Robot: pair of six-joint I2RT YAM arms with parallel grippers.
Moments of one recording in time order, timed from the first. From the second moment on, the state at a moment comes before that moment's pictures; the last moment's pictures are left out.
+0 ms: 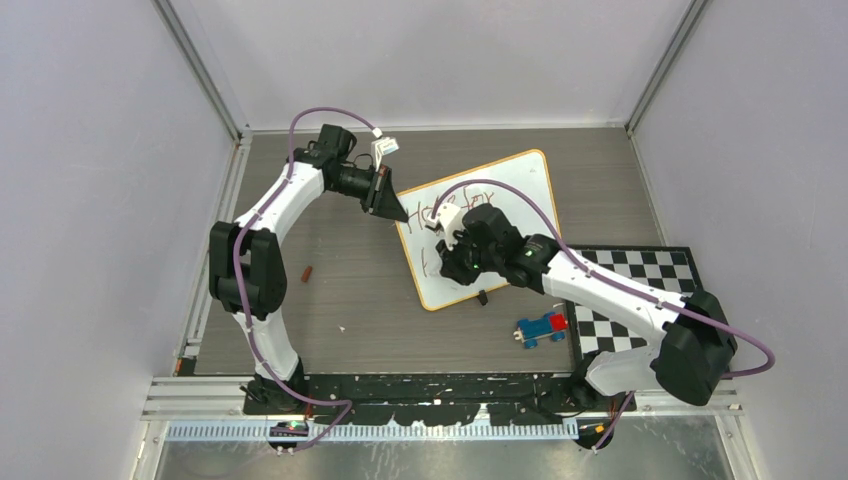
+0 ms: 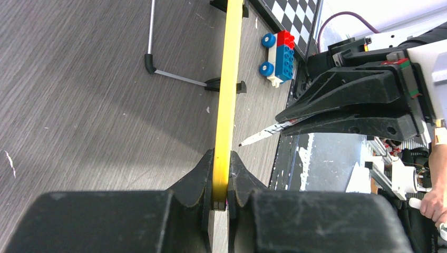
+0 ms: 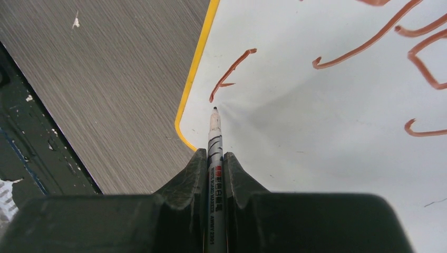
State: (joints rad) left arm -0.25 1.84 1.56 -0.80 1.09 0.25; right arm 0.82 1.32 0.98 -0.38 -0.15 -0.05
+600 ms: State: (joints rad) left arm -0.25 1.84 1.56 -0.80 1.09 0.26; right arm 0.82 1.37 1.02 -0.34 -0.11 -0.05
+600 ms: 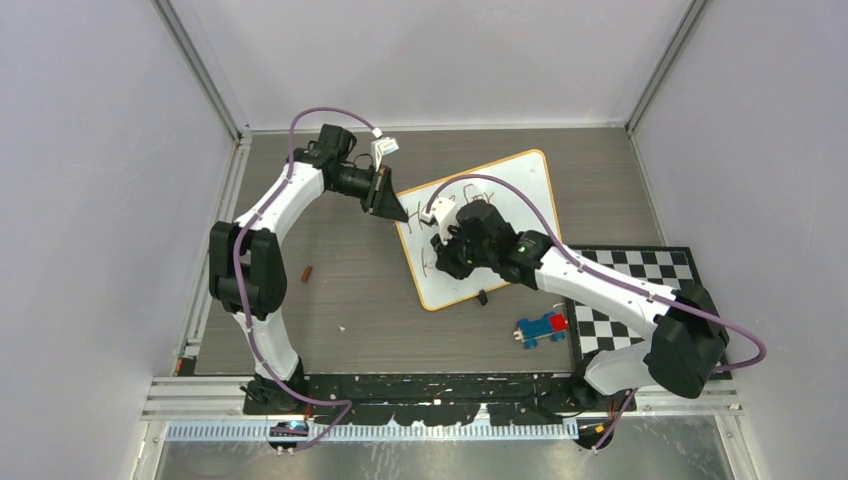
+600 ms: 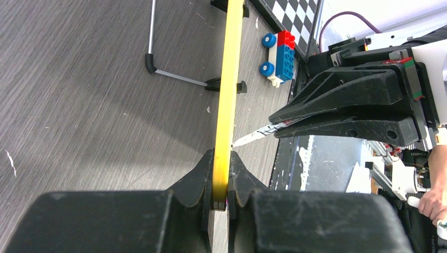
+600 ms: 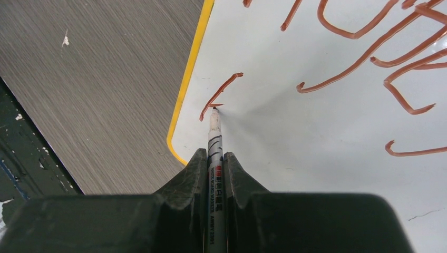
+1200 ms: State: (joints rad) left arm -0.25 1.84 1.56 -0.80 1.09 0.25; right arm 0.80 1.36 1.02 -0.34 -0.09 -0.02
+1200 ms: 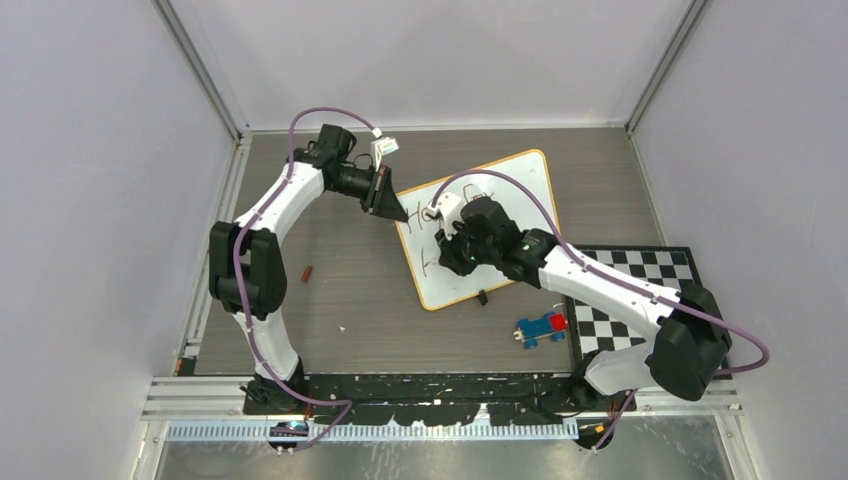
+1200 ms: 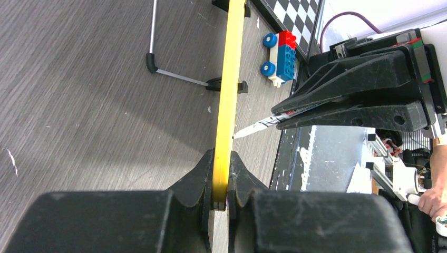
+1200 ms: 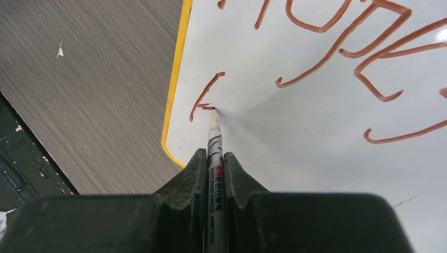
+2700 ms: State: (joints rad) left arm -0.25 1.84 1.56 -0.80 1.09 0.25; right arm 0.78 1.32 1.01 -0.41 -0.04 -0.03
